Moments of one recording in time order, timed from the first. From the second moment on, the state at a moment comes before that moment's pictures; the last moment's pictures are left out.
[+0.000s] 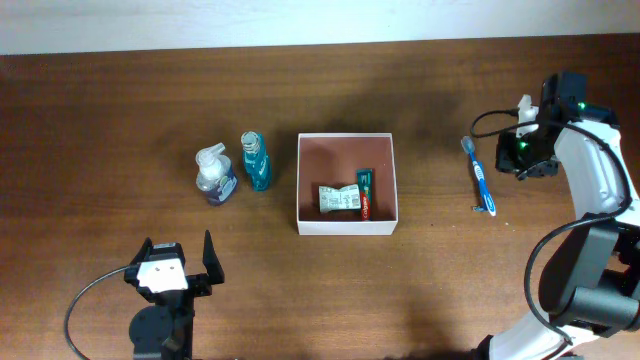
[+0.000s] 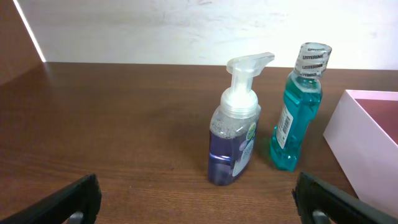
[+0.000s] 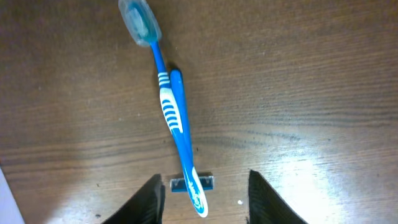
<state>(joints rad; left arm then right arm) -0.01 0.02 0.08 -0.24 -0.10 -0.02 -0.28 1.85 1.47 -0.99 -0.07 -0.09</state>
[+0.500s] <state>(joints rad) -0.01 0.02 0.08 -0.24 -0.10 -0.02 -0.26 1.92 1.39 -0.98 -0.07 -0.09</state>
